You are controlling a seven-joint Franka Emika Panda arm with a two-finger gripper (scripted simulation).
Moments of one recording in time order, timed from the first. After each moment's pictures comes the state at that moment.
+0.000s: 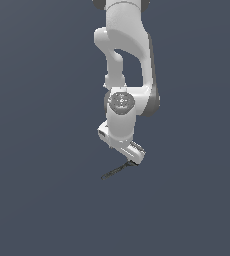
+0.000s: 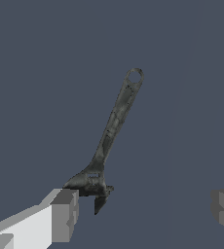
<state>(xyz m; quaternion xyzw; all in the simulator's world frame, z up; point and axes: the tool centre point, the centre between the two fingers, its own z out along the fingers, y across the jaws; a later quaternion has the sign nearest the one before) 0.033 0.022 0.098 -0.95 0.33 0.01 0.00</state>
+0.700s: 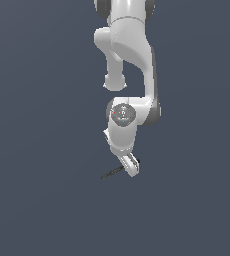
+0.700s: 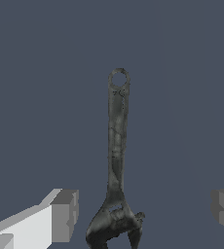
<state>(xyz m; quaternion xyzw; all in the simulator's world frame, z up) 0.052 0.025 0.070 -0.87 0.49 0.00 0.00</state>
